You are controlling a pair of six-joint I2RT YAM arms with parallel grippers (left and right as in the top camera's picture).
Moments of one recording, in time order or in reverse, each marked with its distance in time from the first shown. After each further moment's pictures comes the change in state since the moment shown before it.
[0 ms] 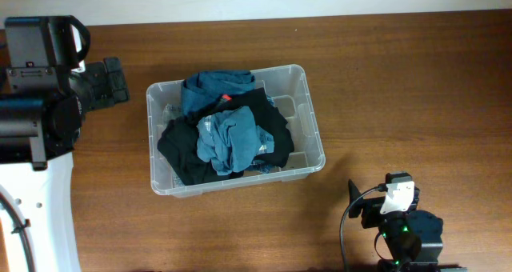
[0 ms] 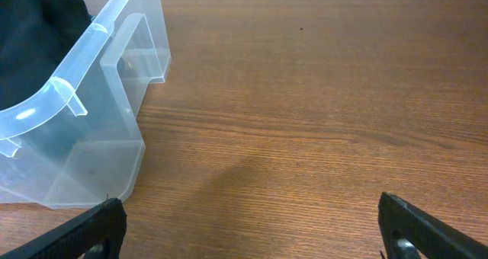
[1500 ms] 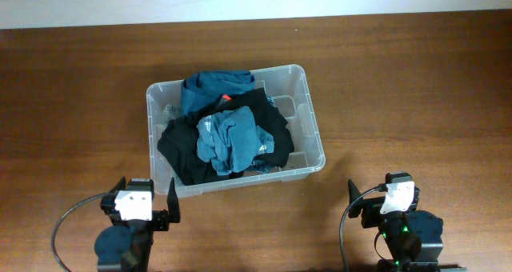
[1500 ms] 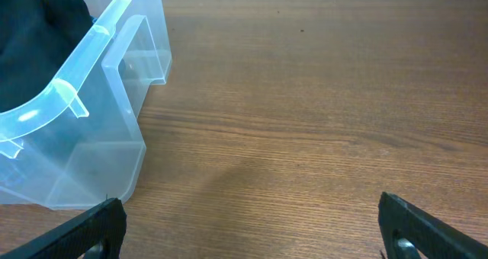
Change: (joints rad) left arm 0.001 -1.392 -1.775 0.905 0.287 0.207; right arm -0.001 -0.002 -0.002 0.005 -0.003 0.000
